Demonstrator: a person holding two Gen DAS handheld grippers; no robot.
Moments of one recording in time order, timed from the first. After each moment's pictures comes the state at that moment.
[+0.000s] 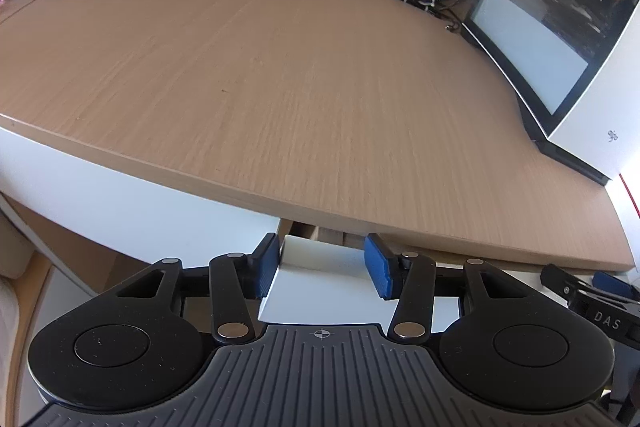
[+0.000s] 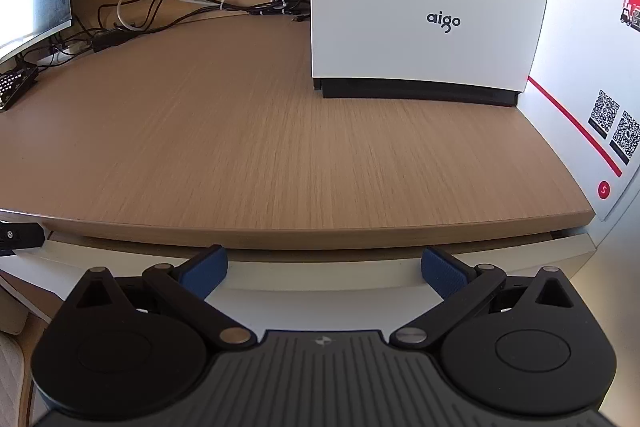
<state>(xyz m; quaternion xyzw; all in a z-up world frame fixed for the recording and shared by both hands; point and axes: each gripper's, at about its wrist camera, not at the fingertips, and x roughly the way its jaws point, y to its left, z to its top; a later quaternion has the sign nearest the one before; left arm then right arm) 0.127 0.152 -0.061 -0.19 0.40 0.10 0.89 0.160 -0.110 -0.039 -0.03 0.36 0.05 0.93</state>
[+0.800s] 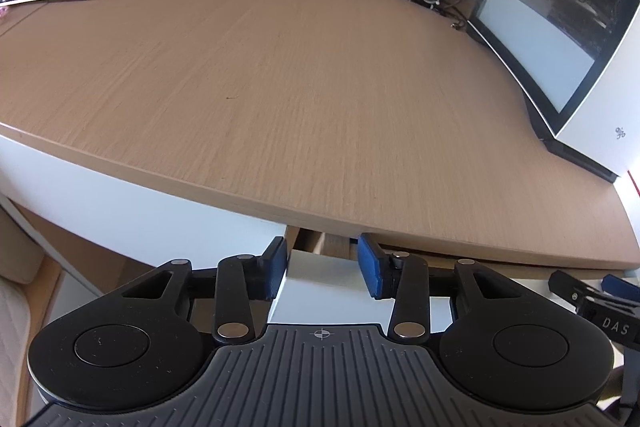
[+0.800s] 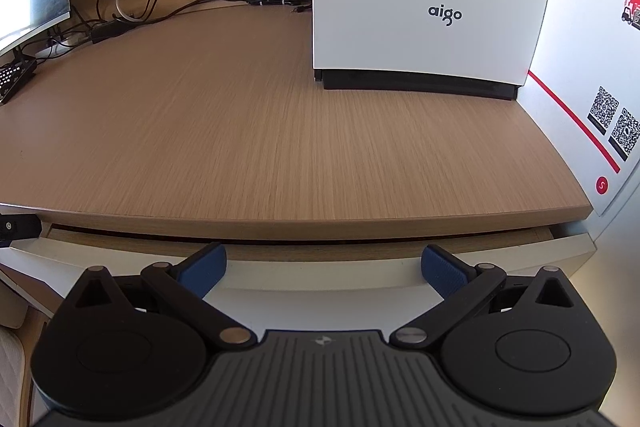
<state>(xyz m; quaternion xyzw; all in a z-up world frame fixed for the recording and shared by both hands) 0.129 0.148 -0.057 -0.17 0.40 0.11 0.89 0.159 -0.108 -0.038 -0.04 0.38 0.05 0.92</state>
